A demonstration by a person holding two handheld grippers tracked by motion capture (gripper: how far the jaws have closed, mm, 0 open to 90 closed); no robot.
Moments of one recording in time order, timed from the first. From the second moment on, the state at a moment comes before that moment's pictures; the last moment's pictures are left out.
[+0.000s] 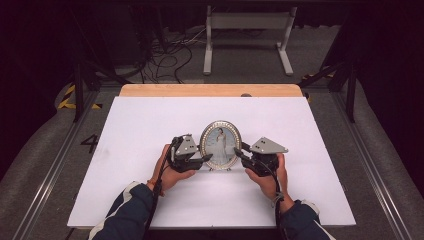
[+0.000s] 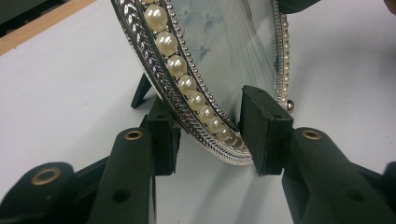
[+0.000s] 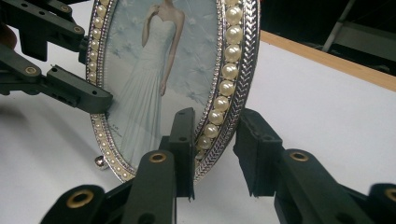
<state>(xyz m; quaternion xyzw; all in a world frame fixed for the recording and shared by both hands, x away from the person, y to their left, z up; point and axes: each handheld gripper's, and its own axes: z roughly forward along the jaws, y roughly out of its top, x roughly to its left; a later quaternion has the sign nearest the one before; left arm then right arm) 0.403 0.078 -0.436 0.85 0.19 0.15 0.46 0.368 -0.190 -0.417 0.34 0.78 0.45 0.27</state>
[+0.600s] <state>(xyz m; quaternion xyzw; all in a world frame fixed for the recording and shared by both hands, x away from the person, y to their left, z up) 0.396 0.080 -0.423 0.85 0.20 0.20 0.45 0.370 -0.193 -0.415 0.35 0.78 0.45 0.26</state>
